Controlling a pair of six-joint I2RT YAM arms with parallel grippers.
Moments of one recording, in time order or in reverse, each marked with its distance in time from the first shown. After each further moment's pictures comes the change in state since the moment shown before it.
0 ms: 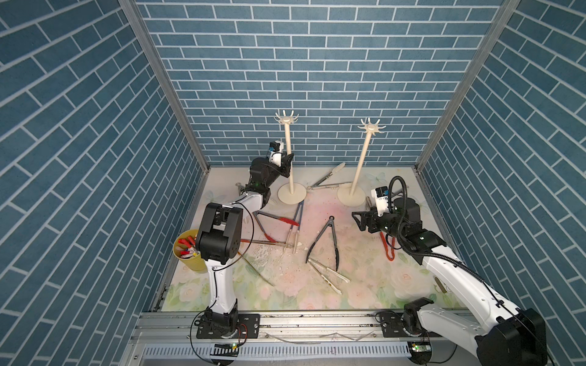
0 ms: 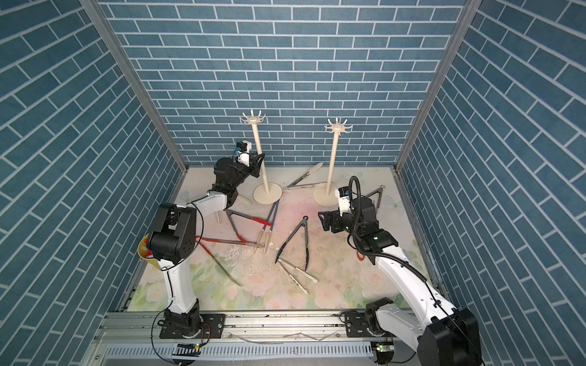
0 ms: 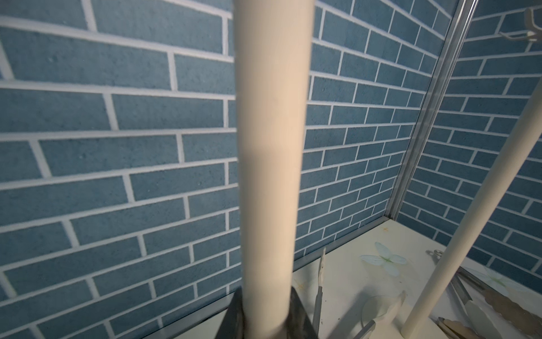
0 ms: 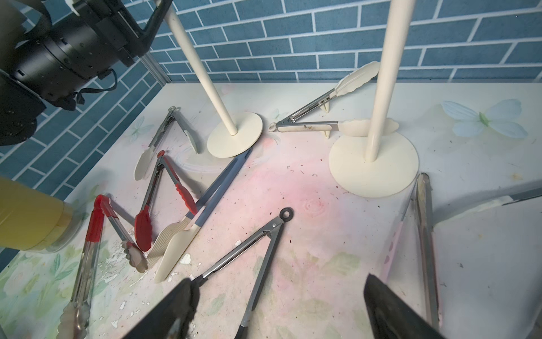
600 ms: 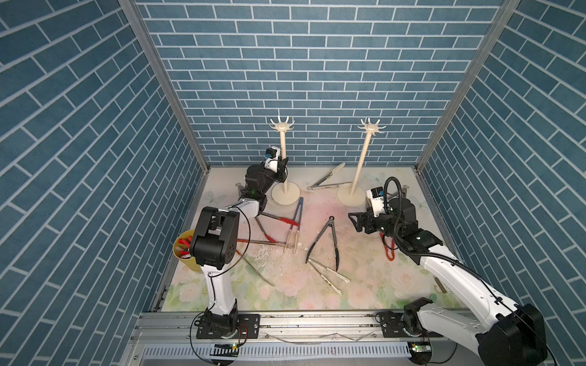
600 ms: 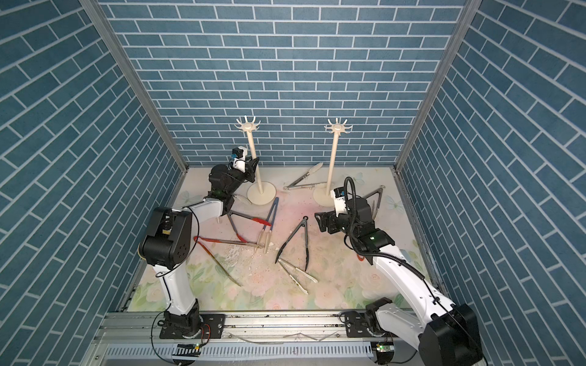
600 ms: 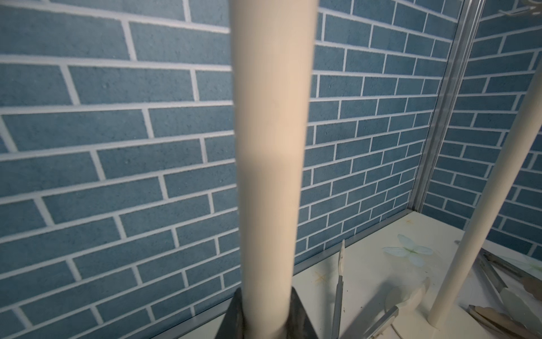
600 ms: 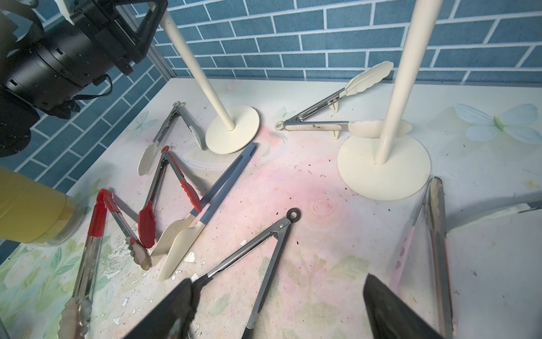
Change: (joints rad) left arm 0.020 -0.080 -0.158 0.076 -0.046 0.098; right arm 0.042 0.011 0.006 0.010 0.028 0.000
